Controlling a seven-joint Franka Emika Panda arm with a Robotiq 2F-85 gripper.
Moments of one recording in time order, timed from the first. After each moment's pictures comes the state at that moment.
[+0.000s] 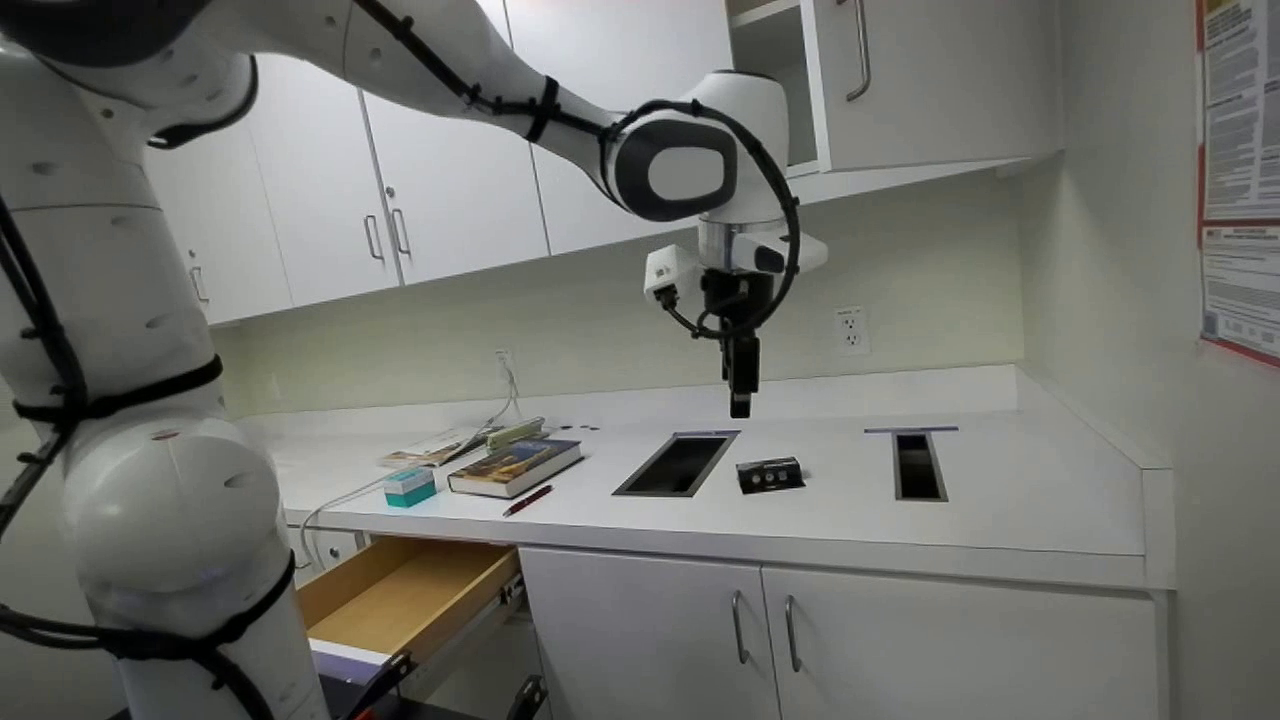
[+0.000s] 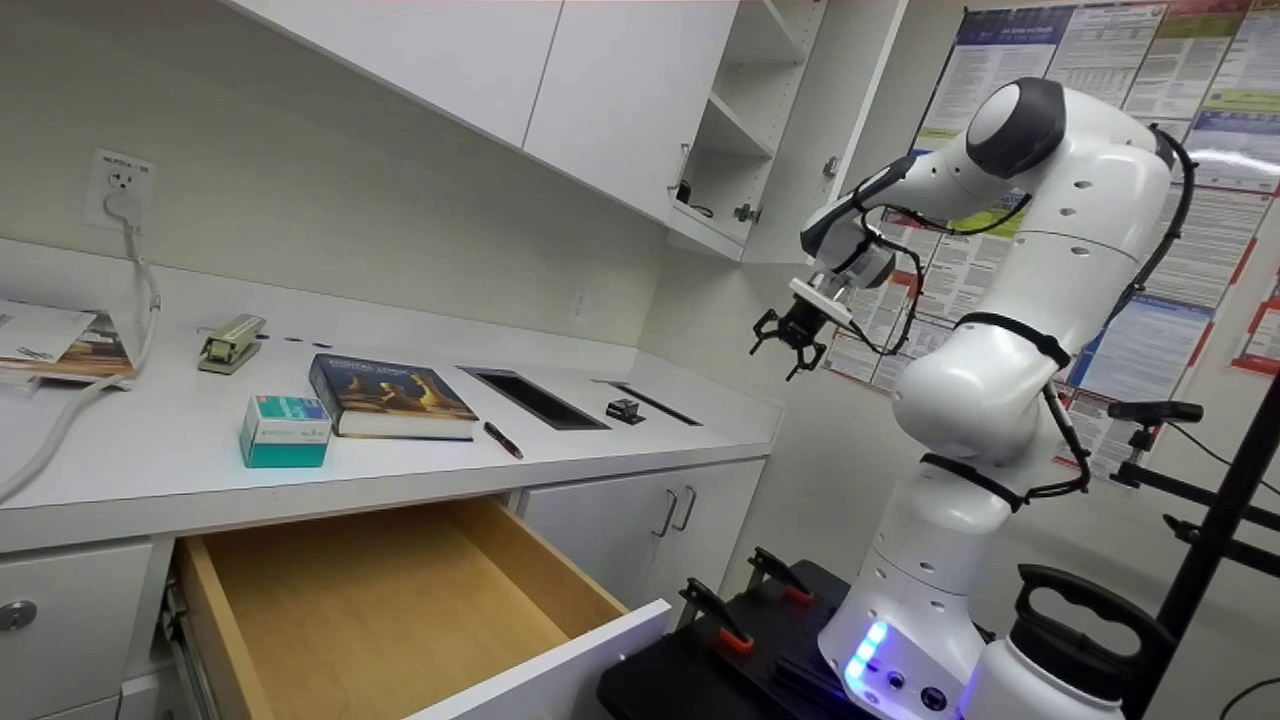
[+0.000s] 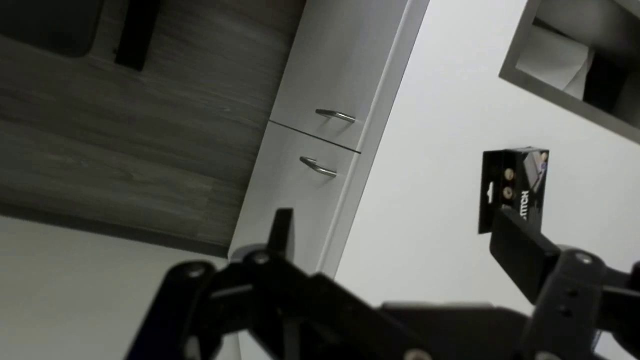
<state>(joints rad) -0.37 -0.09 -0.45 -2.18 0.32 2.11 0.26</state>
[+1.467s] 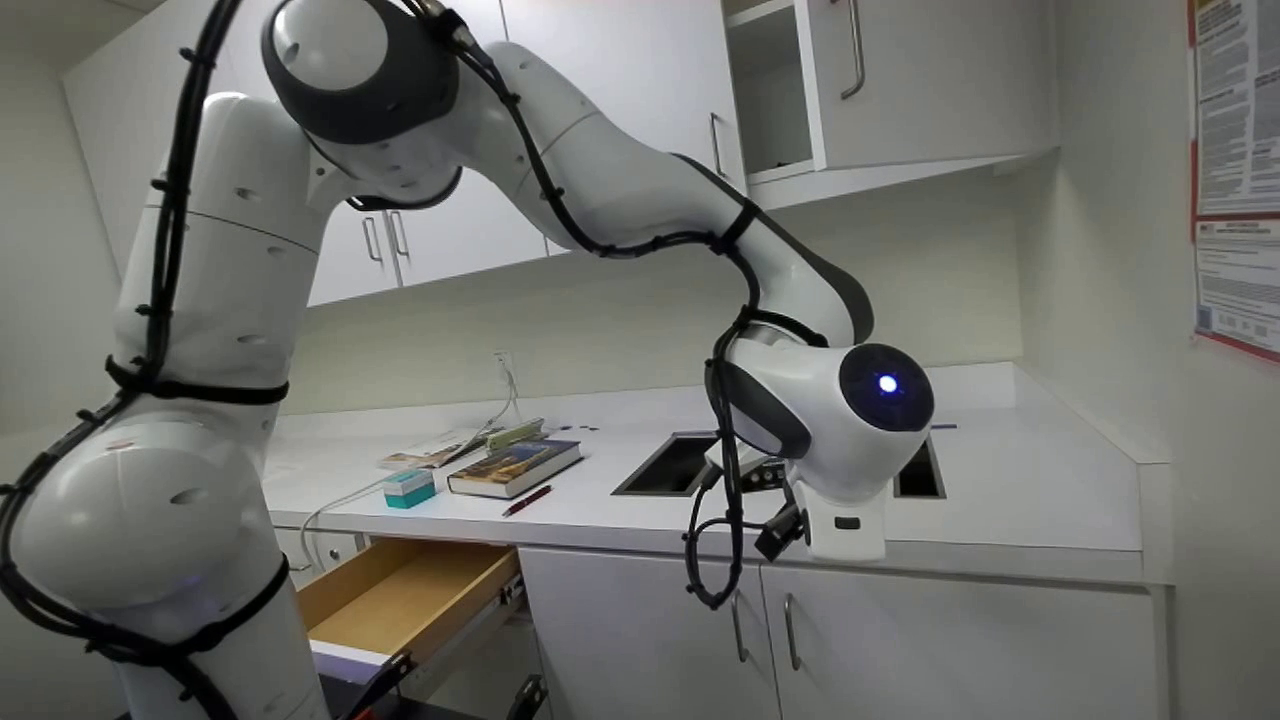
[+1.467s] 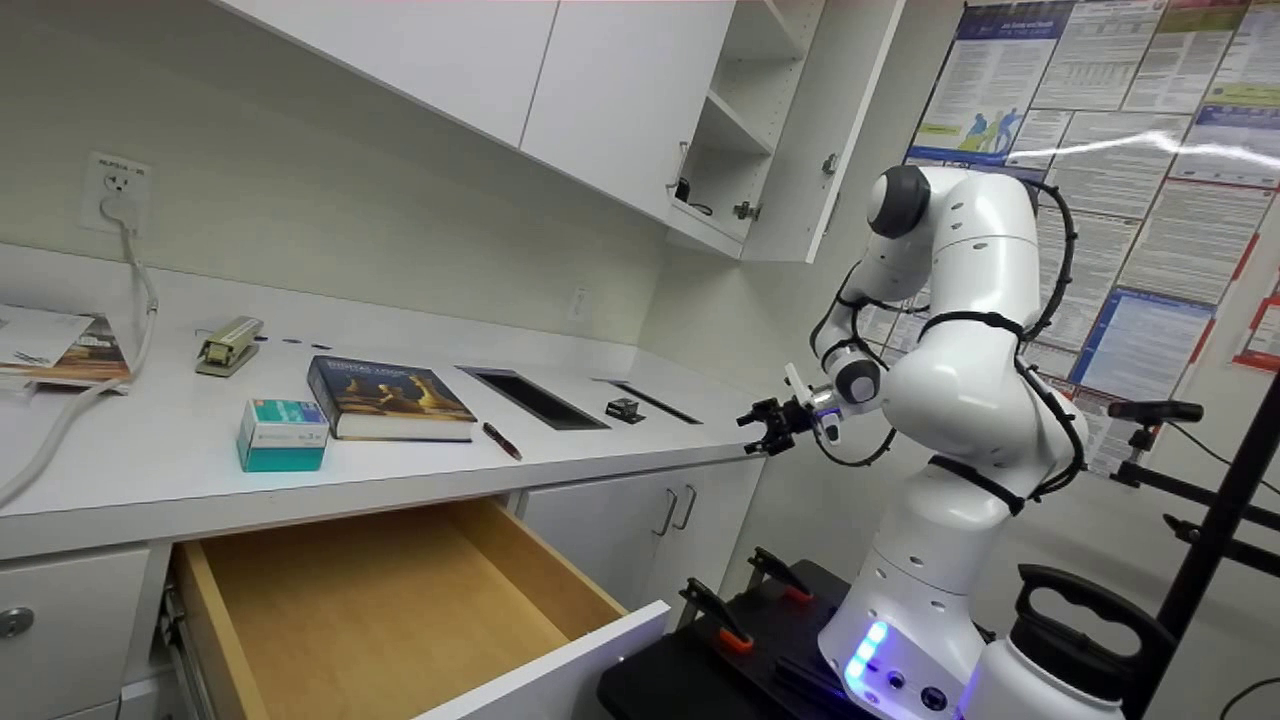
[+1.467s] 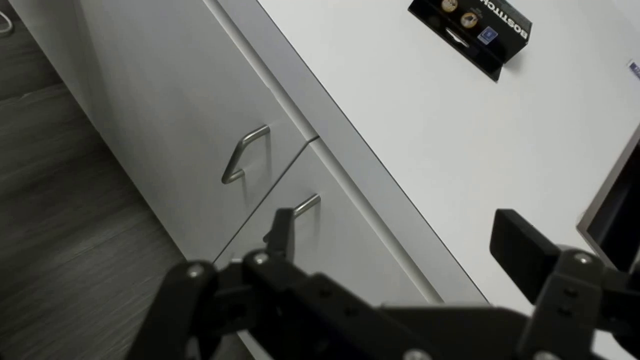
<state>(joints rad) -0.57 0.41 -0.46 -2.16 1.32 2.10 0.14</state>
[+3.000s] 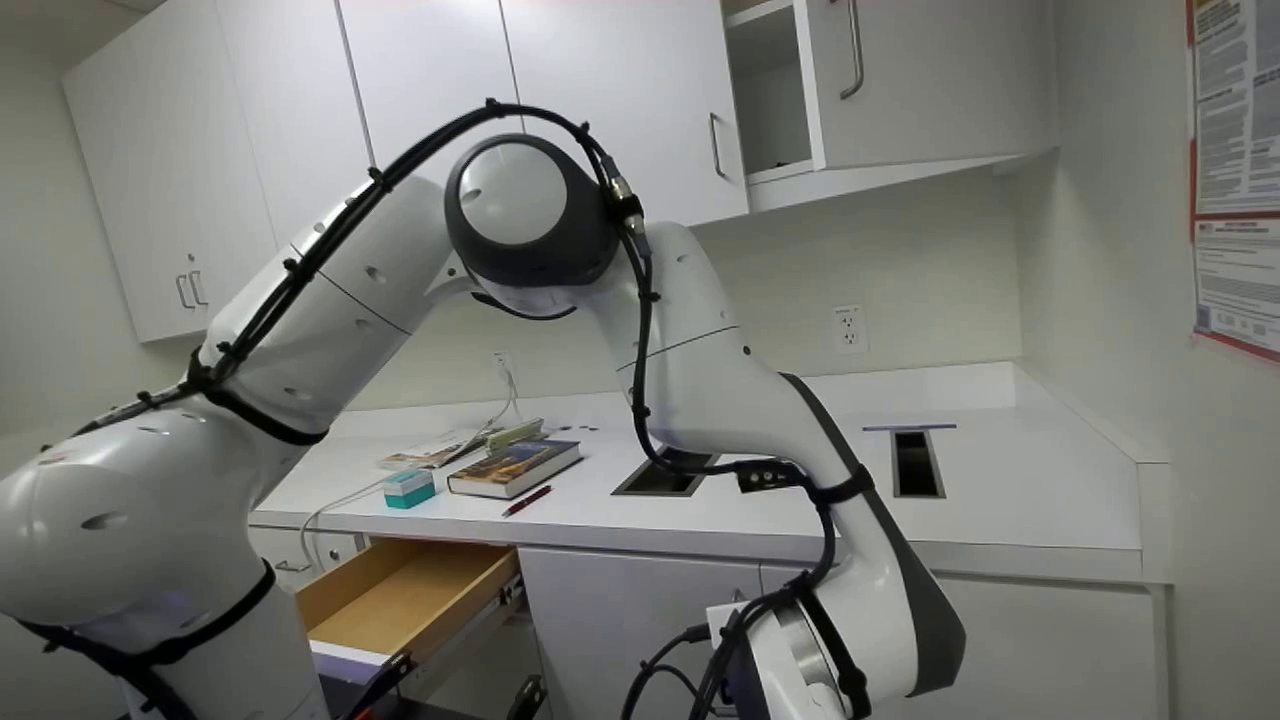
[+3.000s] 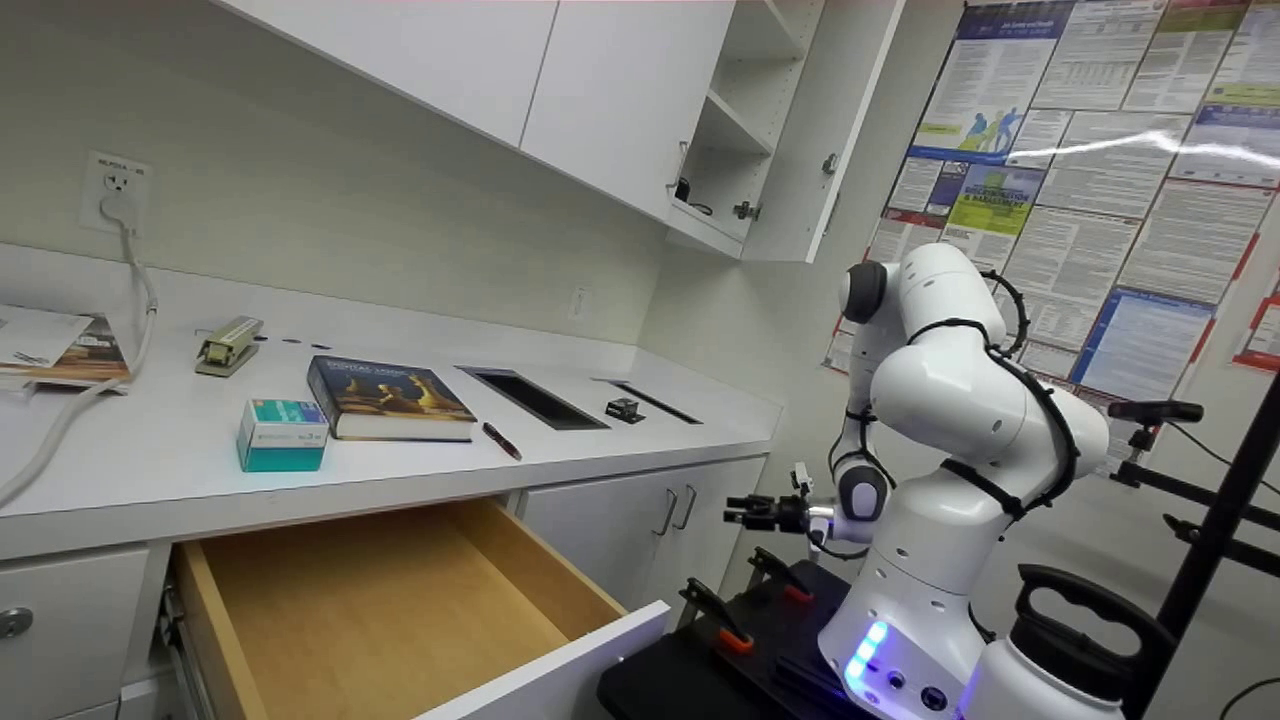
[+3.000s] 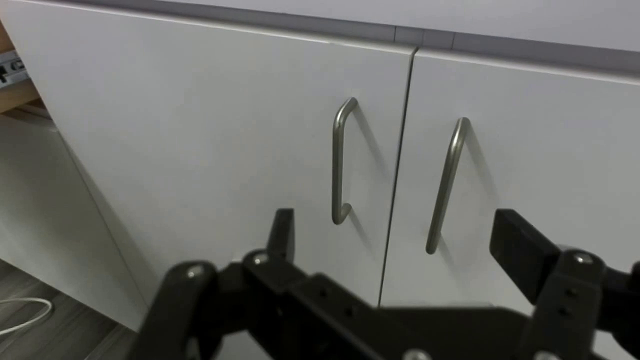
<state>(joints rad) -0.86 0.88 -0.32 -2.11 1.65 1.68 0.18</state>
